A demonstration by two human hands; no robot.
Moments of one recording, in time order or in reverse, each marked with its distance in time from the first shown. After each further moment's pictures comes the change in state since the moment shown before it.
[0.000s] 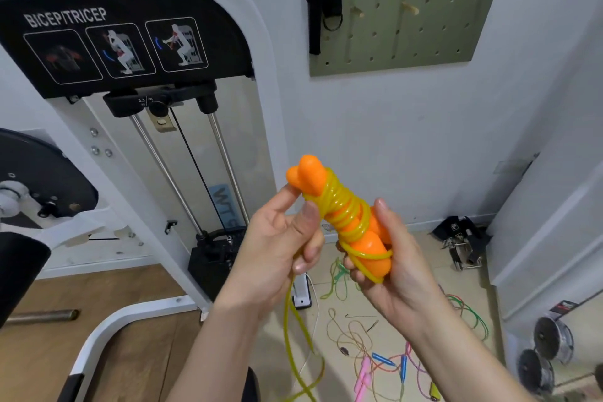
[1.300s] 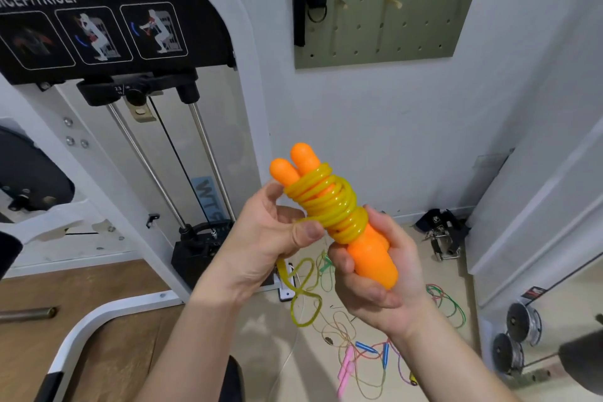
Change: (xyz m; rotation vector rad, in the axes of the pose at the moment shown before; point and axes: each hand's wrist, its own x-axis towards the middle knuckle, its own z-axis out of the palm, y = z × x) left_hand 0.006 -0.007 0.002 0.089 -0.101 -0.010; right_hand -0.005 0.002 -0.027 0.430 -0.719 0.413
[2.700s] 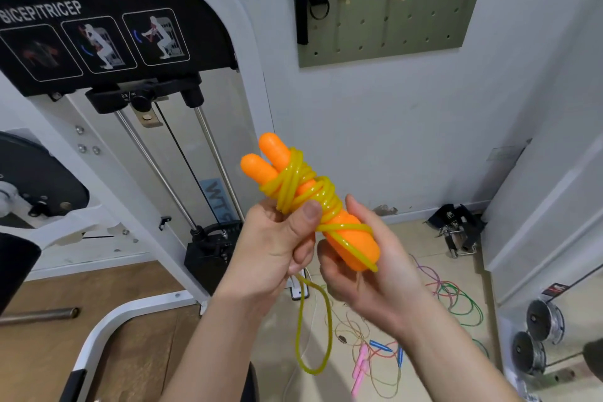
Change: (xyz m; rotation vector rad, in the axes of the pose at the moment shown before) left_hand -0.006 0.001 0.024 -0.035 0.220 -0.017; right_hand 0.007 0.005 0.027 -0.391 0.559 -0.155
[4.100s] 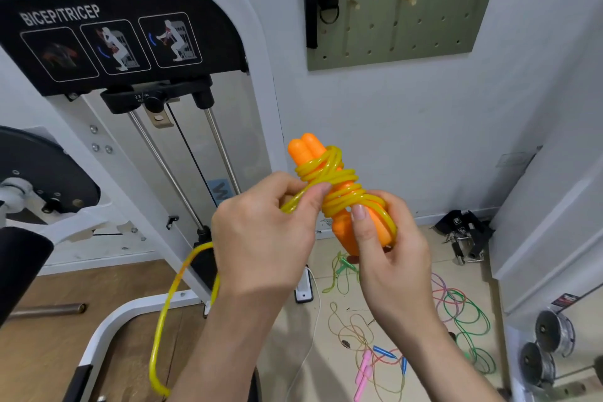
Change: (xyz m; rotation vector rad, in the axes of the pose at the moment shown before) left_hand -0.005 0.026 0.015 1.058 0.580 0.458; right_hand 0.003 0.017 -0.006 -0.897 0.539 -0.895
